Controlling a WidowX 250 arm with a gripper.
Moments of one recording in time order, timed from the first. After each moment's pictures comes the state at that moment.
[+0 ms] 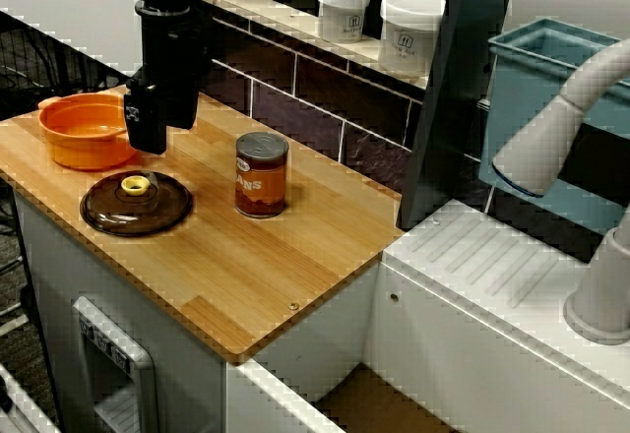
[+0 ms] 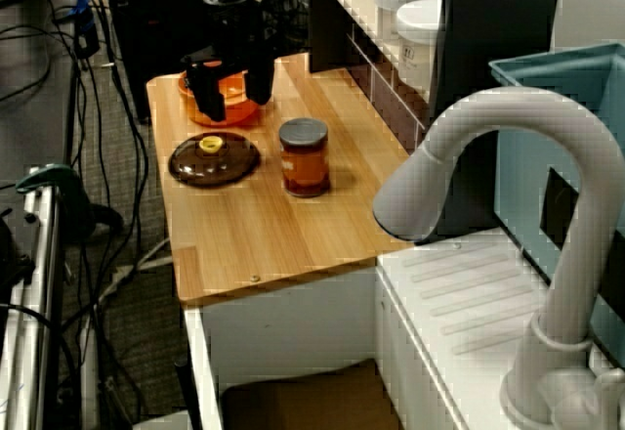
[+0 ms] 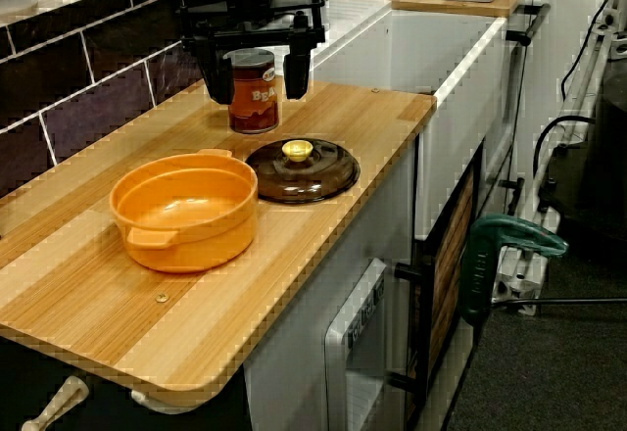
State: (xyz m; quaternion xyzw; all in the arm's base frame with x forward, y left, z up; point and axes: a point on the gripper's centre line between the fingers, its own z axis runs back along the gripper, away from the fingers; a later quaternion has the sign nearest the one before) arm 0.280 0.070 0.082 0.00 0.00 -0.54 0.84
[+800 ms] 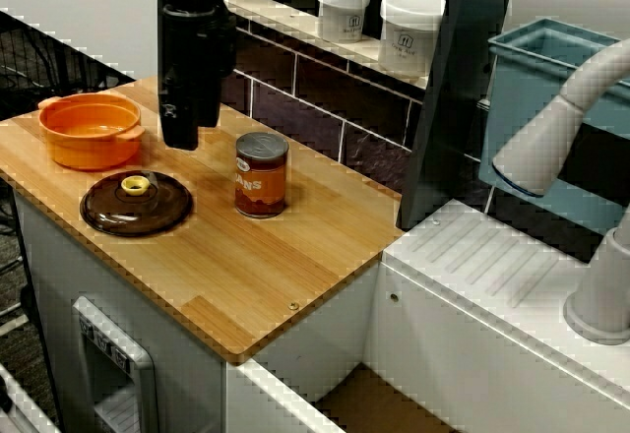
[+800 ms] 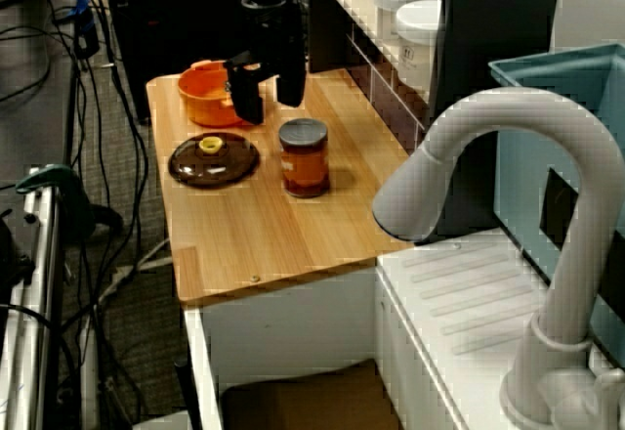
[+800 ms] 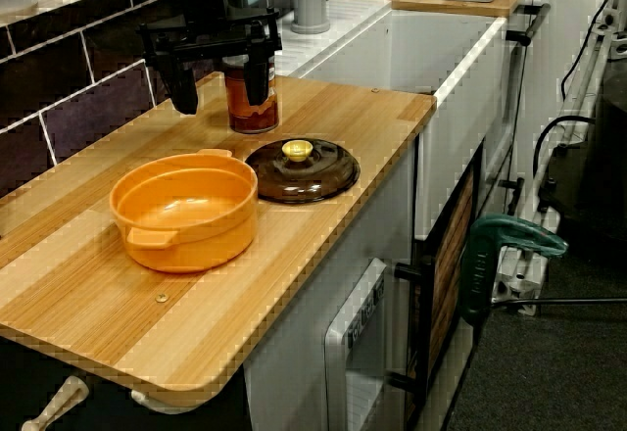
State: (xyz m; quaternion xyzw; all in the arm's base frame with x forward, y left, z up) arm 0.314 0.071 0.071 -0.02 -0.01 -0.50 0.87
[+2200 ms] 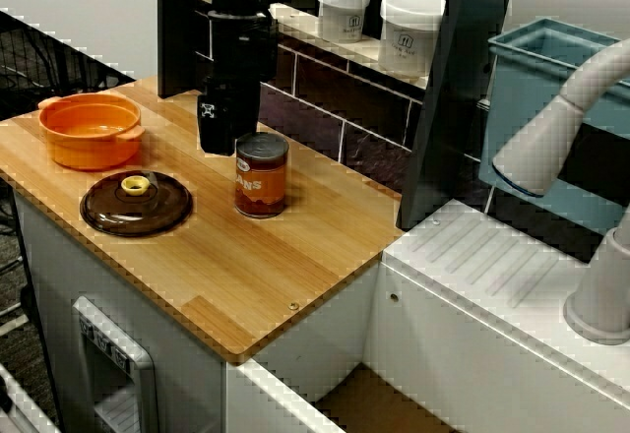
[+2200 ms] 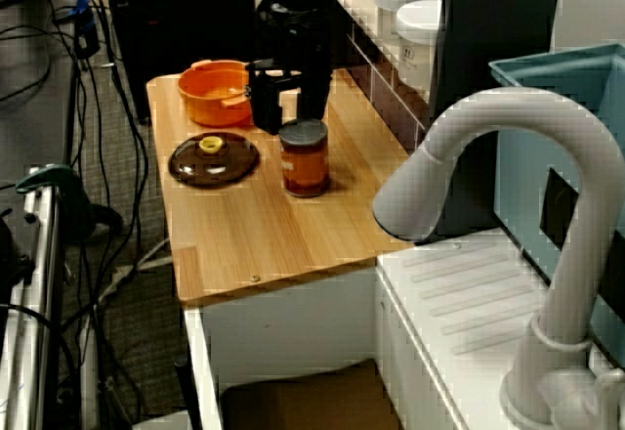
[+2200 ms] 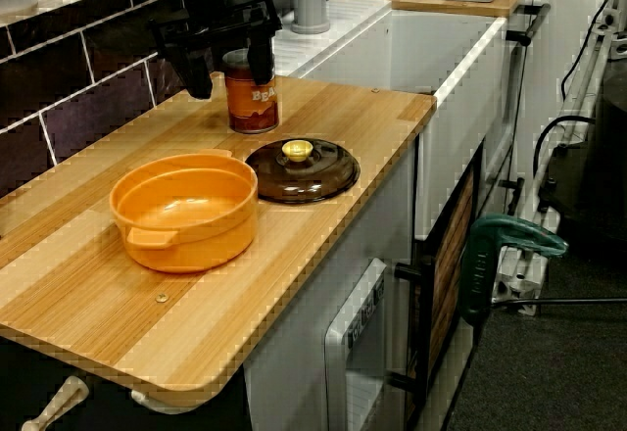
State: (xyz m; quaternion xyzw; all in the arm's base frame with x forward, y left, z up) arm 0.325 0.039 0.071 -0.09 0.01 -0.52 0.85
